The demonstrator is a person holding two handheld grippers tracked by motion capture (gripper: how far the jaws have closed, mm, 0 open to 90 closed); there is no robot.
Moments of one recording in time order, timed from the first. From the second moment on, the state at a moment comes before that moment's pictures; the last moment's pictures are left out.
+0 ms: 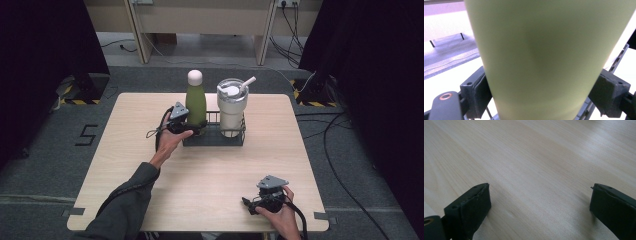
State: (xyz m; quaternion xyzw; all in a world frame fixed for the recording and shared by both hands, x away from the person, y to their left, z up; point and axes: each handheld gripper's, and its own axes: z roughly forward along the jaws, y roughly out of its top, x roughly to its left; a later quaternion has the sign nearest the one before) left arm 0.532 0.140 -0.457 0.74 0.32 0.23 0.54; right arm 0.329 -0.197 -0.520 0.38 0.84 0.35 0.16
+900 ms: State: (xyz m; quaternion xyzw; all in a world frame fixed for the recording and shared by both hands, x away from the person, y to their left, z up) left arm 0.513 0.160 -0.452 0.74 0.32 0.21 0.55; right arm 0.329 -0.197 -0.520 0.38 0.84 0.35 0.16
